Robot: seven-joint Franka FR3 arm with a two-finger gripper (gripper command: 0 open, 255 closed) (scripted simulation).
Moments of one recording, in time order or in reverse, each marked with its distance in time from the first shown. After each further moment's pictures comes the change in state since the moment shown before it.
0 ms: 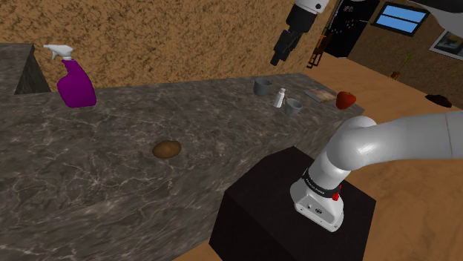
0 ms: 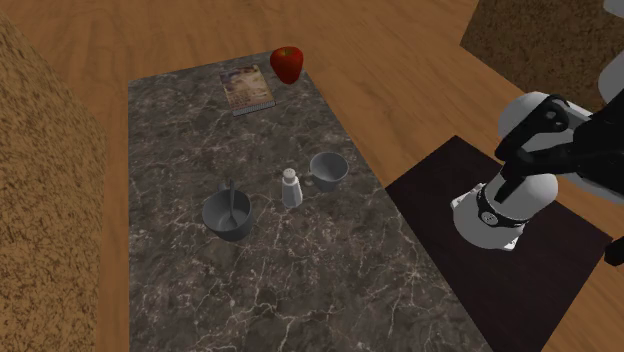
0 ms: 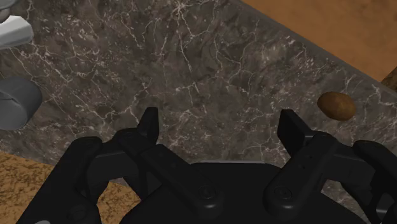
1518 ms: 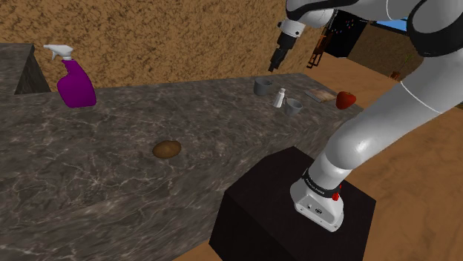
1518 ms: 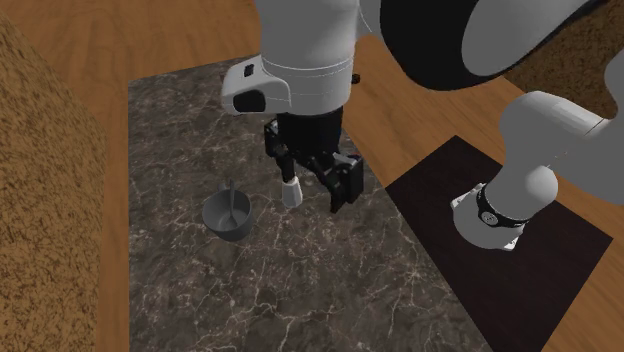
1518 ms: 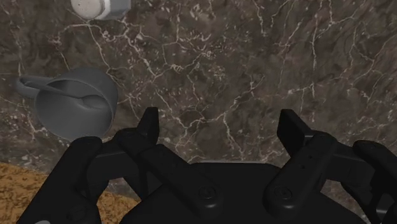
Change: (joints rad) arm -0.051 0.579 -0.415 0.211 -0.030 0.253 -0.519
